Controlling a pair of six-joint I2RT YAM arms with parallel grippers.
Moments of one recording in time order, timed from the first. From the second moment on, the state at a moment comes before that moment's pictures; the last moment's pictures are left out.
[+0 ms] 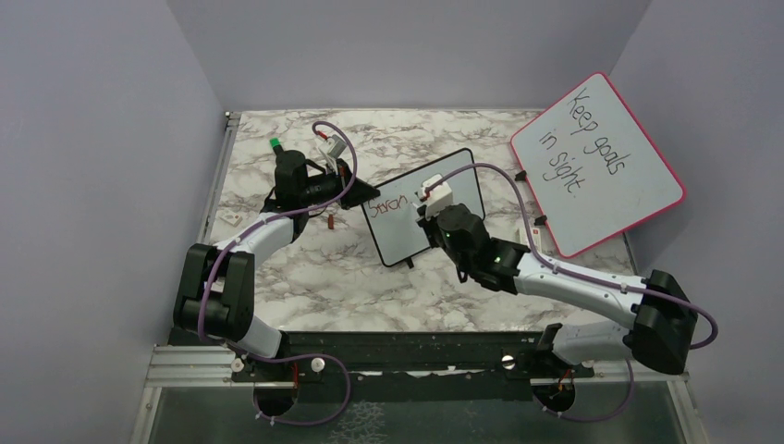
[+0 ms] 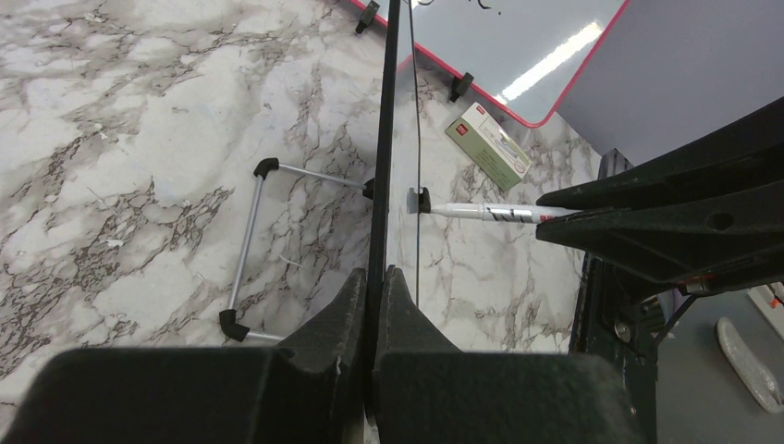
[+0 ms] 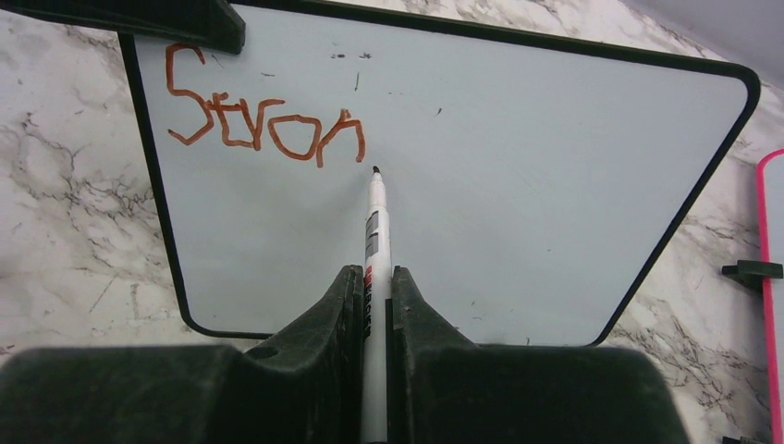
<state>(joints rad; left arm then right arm) -0.21 1.51 0.82 0.48 0.93 -0.35 0.98 1.29 0.84 0.06 0.51 0.00</state>
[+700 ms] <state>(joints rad) -0.21 1.51 0.82 0.48 0.93 -0.35 0.96 1.27 0.79 0.14 0.55 0.00</state>
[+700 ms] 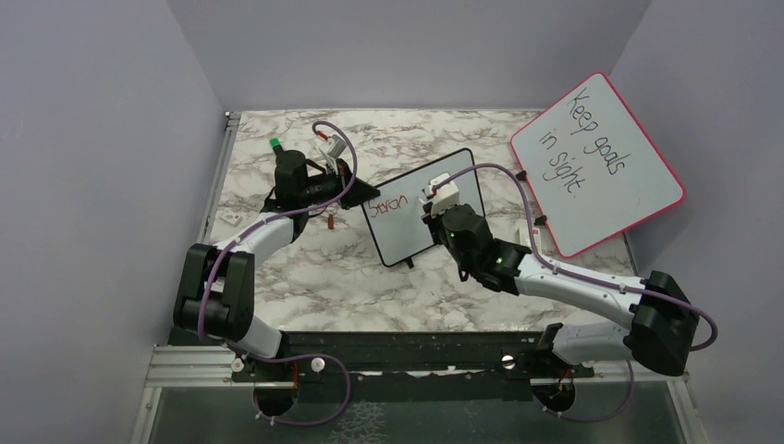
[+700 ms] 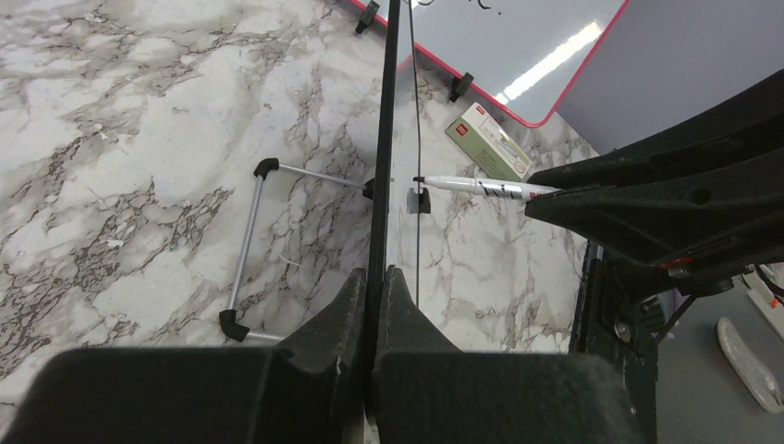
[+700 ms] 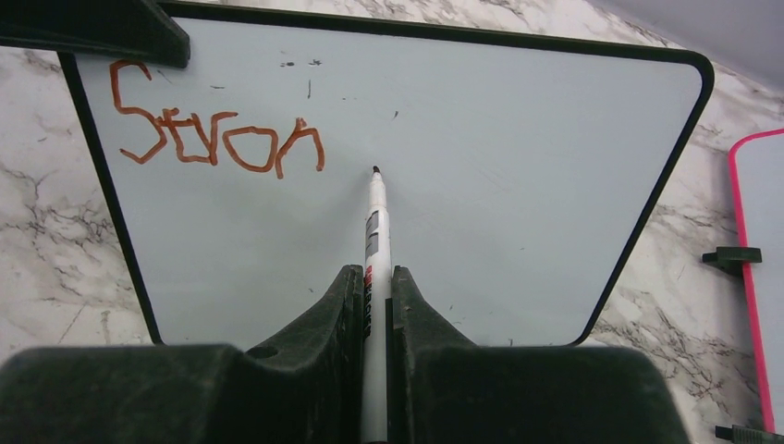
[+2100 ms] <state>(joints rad) -0.21 1.51 0.82 0.48 0.93 -0.35 0.95 1.30 0.79 0.23 0.51 -0.05</state>
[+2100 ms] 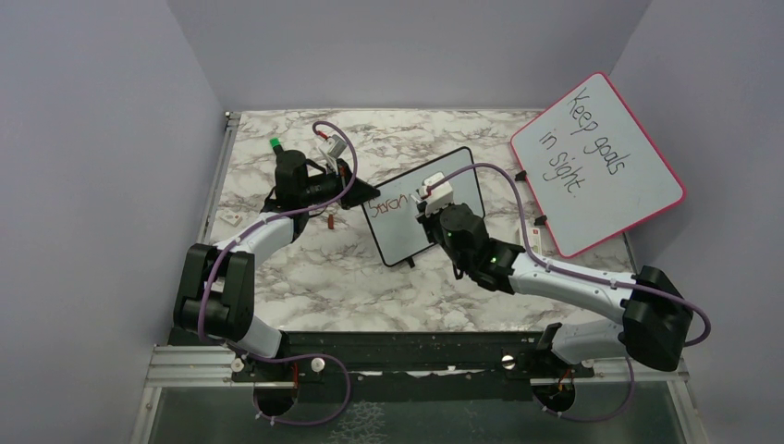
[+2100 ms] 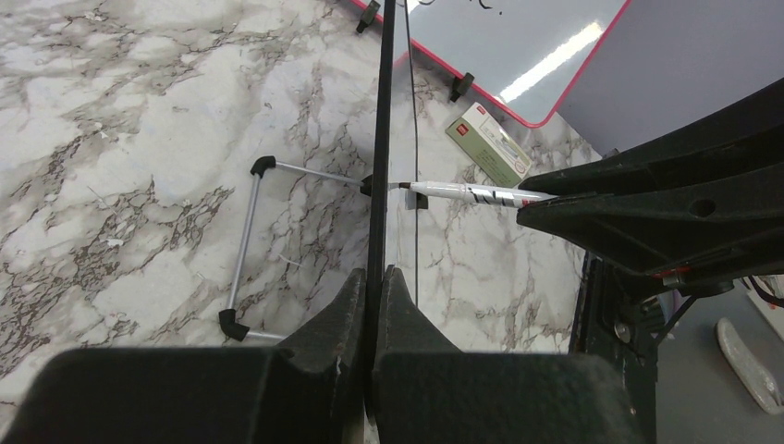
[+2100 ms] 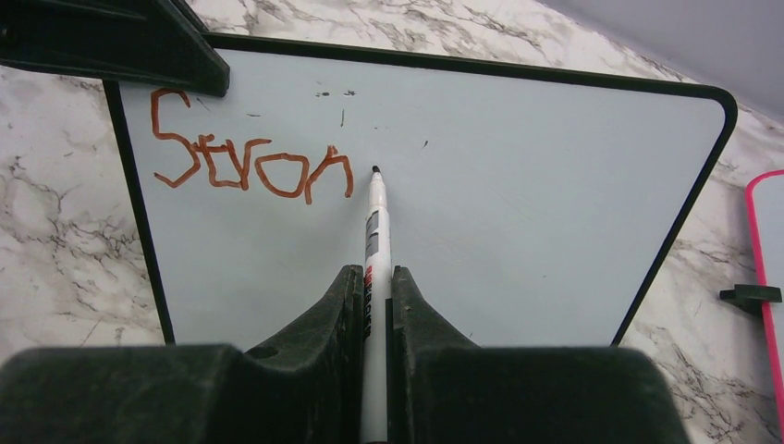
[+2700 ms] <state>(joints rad) -0.21 1.51 0.82 0.48 0.92 -0.35 0.95 1.31 0.79 0.27 0.49 -0.06</state>
